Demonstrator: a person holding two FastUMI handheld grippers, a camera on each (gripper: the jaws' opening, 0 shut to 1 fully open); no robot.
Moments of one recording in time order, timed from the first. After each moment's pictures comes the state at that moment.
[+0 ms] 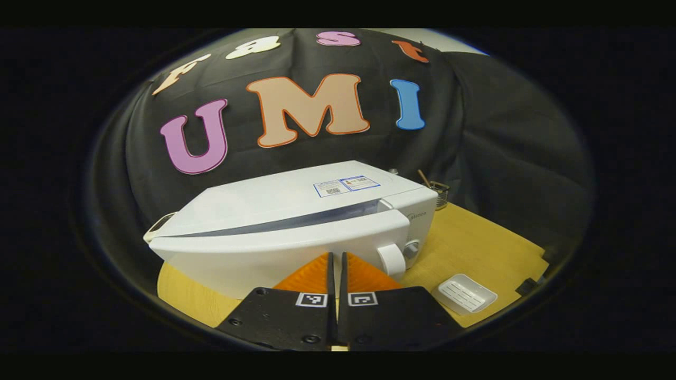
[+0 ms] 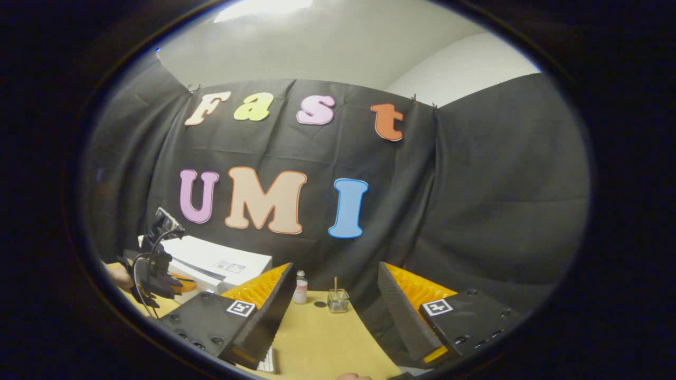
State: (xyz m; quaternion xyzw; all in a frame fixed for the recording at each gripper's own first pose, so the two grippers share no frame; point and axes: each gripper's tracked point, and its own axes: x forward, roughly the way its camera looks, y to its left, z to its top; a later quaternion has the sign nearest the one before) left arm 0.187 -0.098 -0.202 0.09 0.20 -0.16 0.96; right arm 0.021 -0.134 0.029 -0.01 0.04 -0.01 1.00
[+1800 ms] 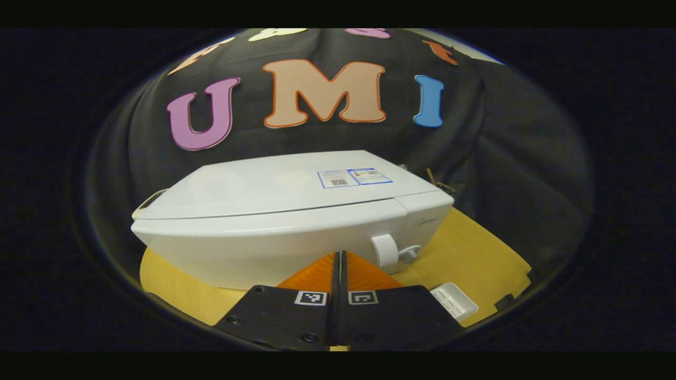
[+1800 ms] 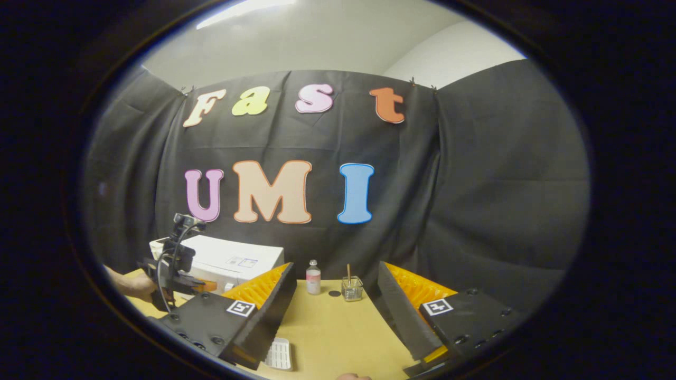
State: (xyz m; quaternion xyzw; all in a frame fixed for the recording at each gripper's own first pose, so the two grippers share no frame) left arm 0.187 -0.107 -0.199 0.05 0.22 -0.17 0.96; right arm 0.017 -0.125 0.008 0.03 0.08 0.00 1.00
